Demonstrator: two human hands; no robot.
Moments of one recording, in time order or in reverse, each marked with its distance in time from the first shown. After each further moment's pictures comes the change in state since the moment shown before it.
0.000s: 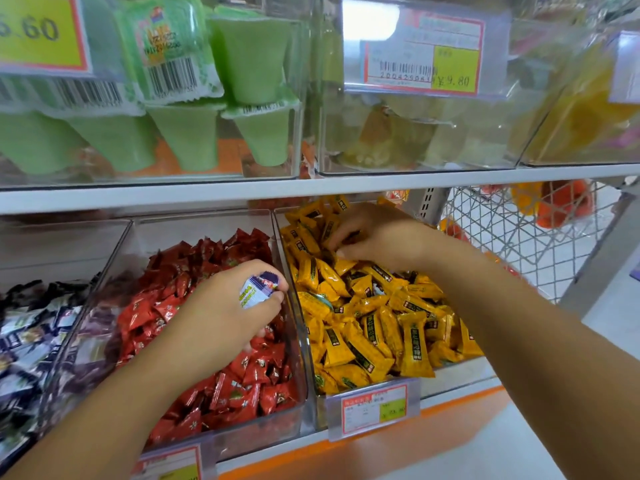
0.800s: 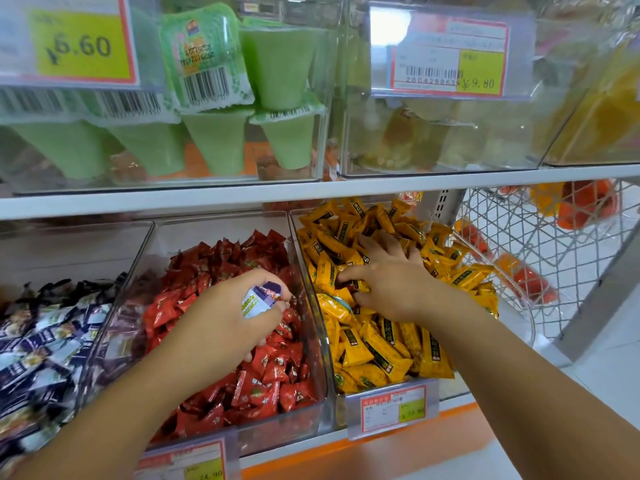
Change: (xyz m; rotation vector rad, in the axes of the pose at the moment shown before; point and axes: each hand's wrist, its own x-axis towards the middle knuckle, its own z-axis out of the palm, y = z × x) left_hand -0.012 -0.007 -0.012 0.025 0.016 -0.022; right_hand -0.020 -0.014 0.052 -0.356 -0.123 0.180
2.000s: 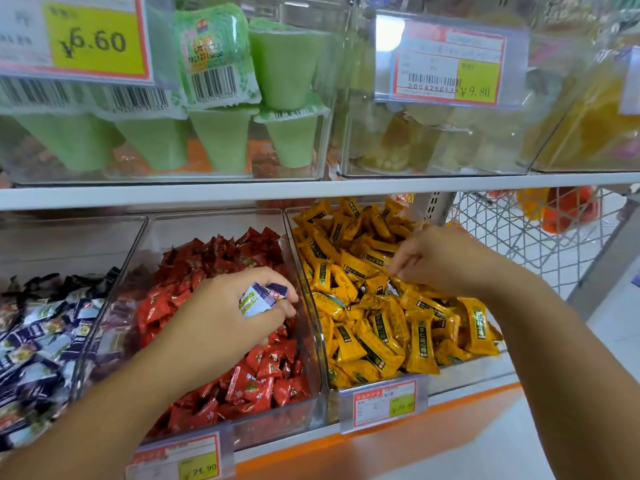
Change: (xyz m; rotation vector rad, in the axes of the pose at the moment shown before) left_hand -0.008 0.009 -0.005 -0.039 -0.043 0.105; right_hand -0.038 0.037 -0.051 0.239 0.074 0.083
